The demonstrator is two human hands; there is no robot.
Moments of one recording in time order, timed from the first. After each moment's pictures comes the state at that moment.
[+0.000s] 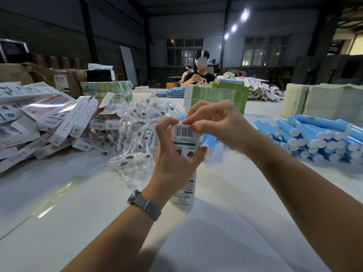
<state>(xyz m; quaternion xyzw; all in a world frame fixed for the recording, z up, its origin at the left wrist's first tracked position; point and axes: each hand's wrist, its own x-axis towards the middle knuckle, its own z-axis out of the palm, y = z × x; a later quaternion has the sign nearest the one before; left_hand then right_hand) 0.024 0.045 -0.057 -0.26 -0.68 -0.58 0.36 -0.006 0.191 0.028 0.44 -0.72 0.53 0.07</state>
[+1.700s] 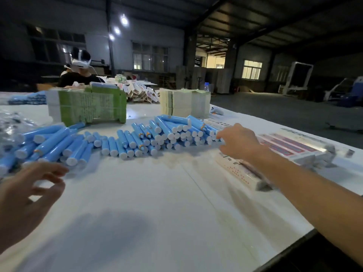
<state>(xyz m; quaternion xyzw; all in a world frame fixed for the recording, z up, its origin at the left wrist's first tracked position) 0.001 0.048 -0.100 -0.31 -0.81 -0.41 0.27 0.095 0.501 0.010 -0.18 -0.96 -0.13 0.13</state>
